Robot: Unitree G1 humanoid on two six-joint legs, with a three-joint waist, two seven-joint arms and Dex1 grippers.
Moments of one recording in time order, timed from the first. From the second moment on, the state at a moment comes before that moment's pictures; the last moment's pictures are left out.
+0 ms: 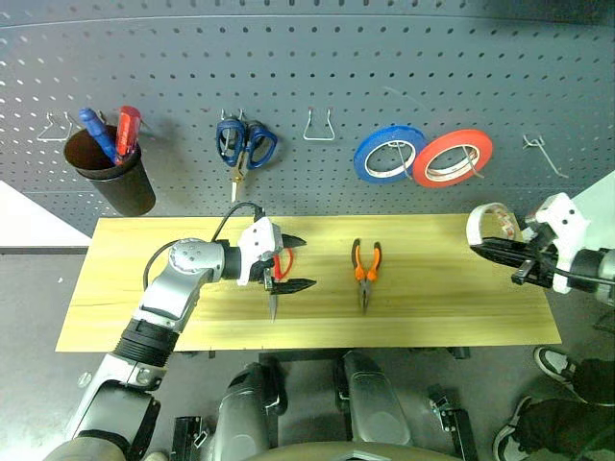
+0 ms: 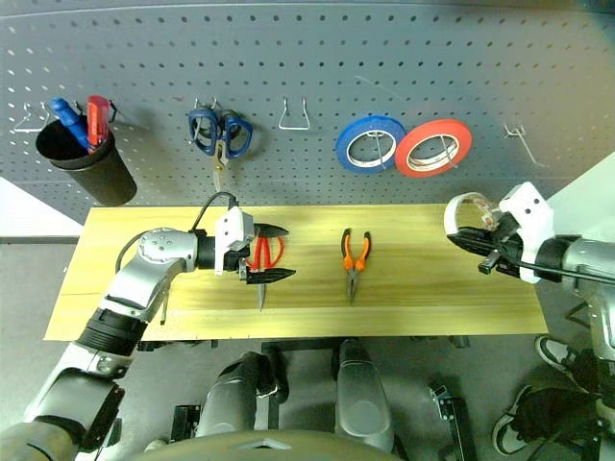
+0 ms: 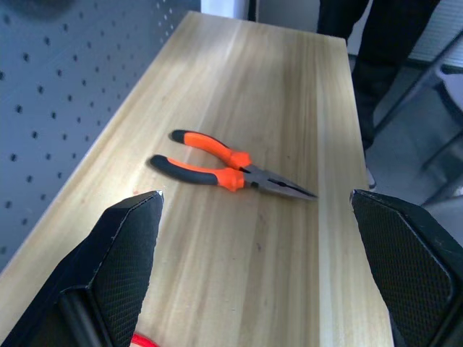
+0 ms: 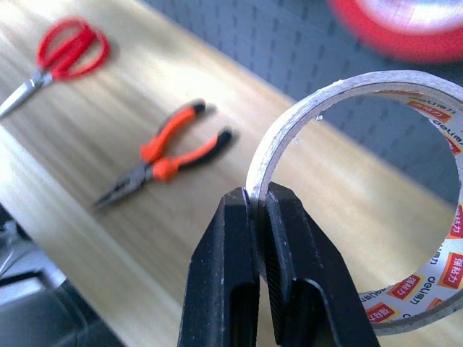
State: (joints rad) left arm -0.47 0.47 -0.21 0.12 -0.20 0.16 -1.13; right arm -0.10 -0.93 -0.44 -0.22 0.38 0.67 1.07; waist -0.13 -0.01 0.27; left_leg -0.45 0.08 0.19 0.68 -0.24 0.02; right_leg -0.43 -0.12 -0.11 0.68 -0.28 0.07
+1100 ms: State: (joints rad) left arm -0.57 0.43 -0.09 0.07 -0.45 0.19 -1.19; right arm -0.34 -0.92 -0.31 0.11 0.28 0.26 0.91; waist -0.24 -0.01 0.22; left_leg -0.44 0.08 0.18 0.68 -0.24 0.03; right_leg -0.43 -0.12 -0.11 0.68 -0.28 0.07
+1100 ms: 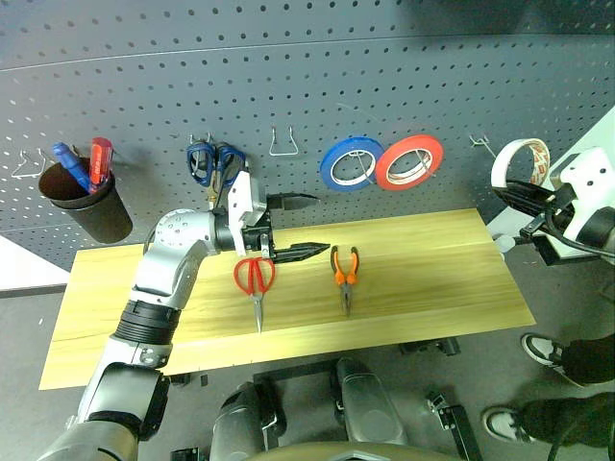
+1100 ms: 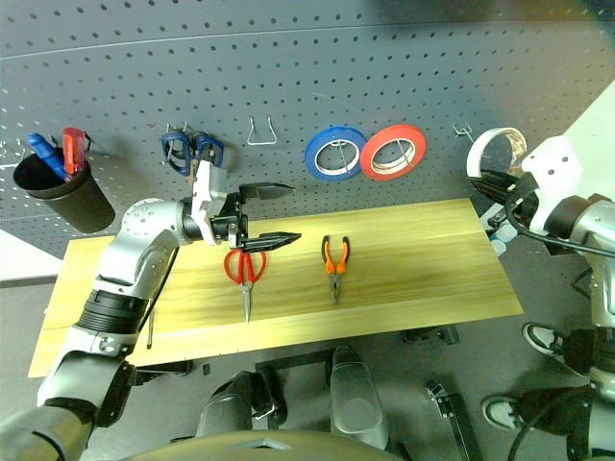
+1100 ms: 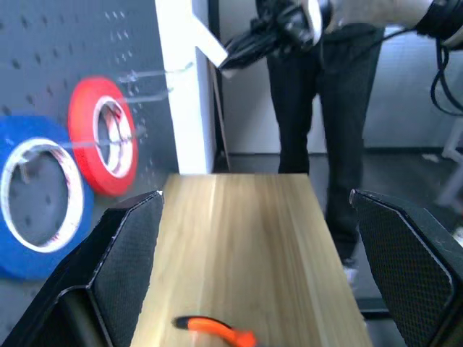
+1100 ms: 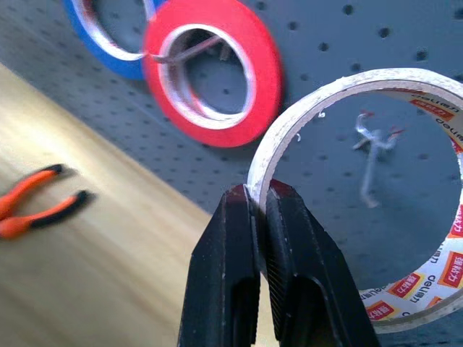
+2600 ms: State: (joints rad) left arm -0.37 0.51 -0.06 -0.08 -0.42 0.26 -1.02; right arm -0.44 -0.96 -0.10 0.00 0.33 0.61 1.08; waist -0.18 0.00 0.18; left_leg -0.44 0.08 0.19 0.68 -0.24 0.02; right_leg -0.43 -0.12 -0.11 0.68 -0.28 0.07
